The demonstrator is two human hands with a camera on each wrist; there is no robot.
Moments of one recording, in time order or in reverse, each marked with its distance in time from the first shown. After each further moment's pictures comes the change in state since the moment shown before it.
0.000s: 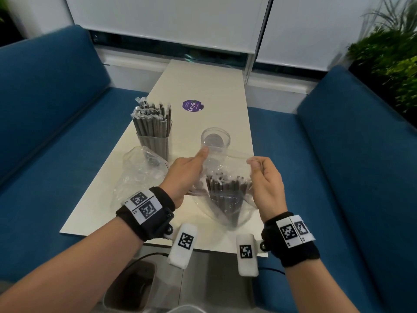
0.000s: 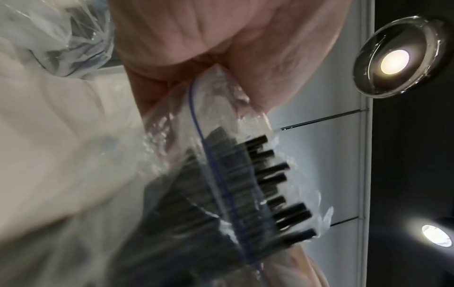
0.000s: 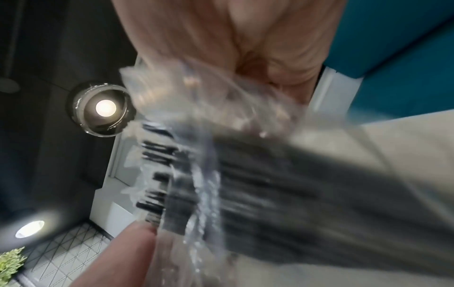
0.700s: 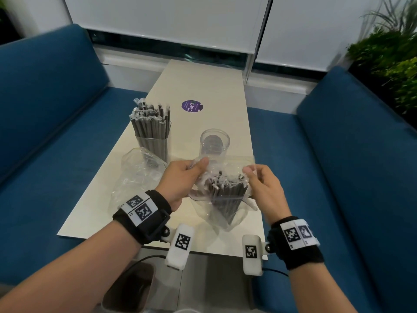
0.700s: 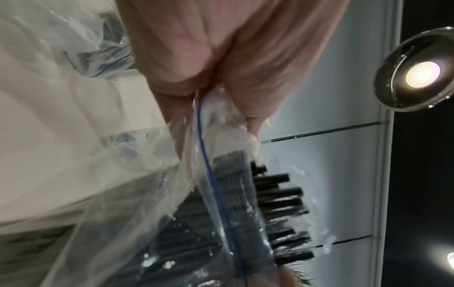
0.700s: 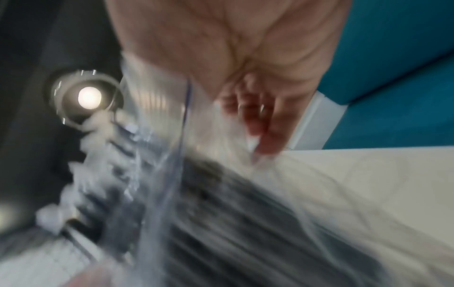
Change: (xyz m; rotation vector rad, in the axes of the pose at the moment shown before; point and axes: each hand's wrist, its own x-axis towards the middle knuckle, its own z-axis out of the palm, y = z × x) left_hand 0.008 -0.016 -0.008 -0.141 -0.093 -0.018; right_hand 0.008 0.020 -0.007 -0.075 -0.163 0.177
